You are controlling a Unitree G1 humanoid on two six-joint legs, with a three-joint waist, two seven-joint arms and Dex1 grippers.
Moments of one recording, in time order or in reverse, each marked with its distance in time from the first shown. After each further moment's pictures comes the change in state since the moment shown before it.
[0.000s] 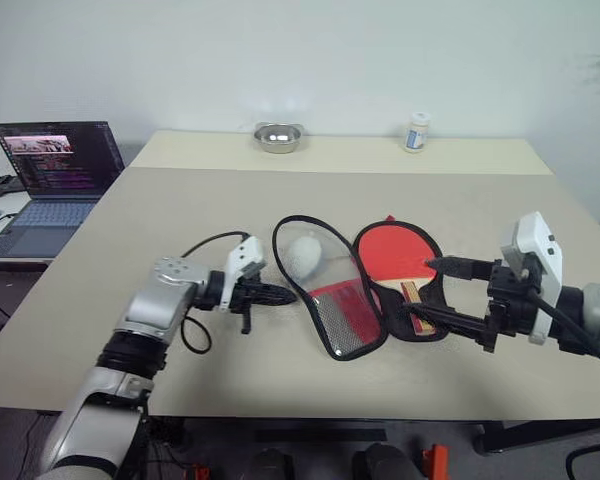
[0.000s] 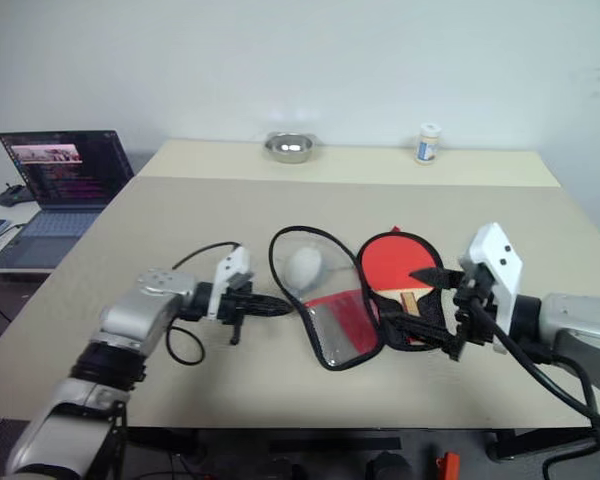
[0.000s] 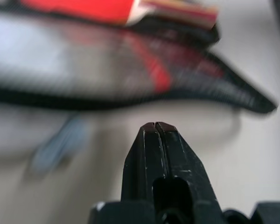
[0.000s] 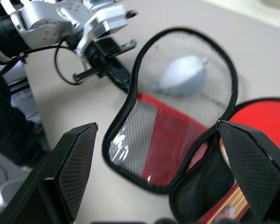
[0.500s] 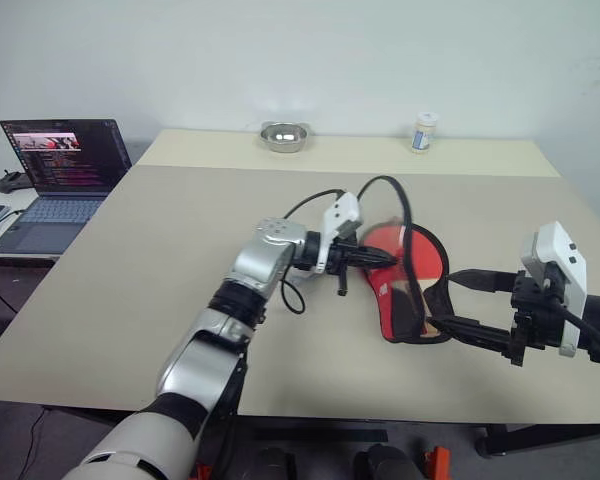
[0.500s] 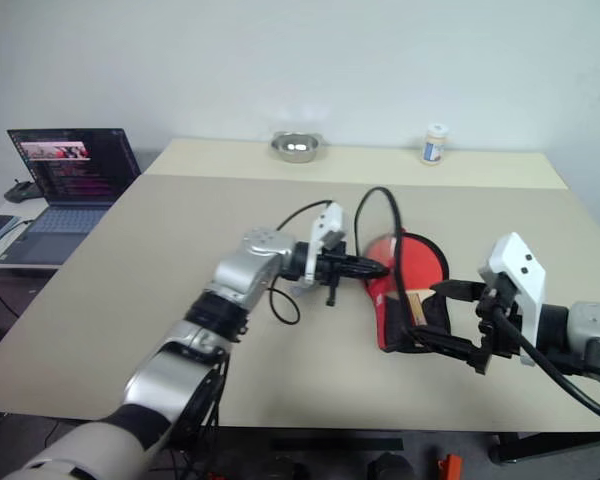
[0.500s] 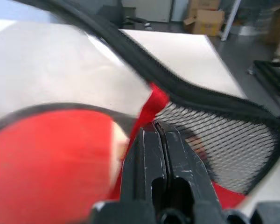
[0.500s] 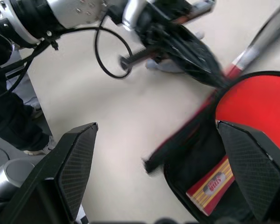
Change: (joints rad) left arm -0.386 -0.404 -0.023 0.451 0.073 -0.220 0.141; right arm 0.113 -0.141 -0.053 0.035 0.050 -0.070 0.008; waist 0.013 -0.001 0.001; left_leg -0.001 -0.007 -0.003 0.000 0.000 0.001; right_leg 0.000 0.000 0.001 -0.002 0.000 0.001
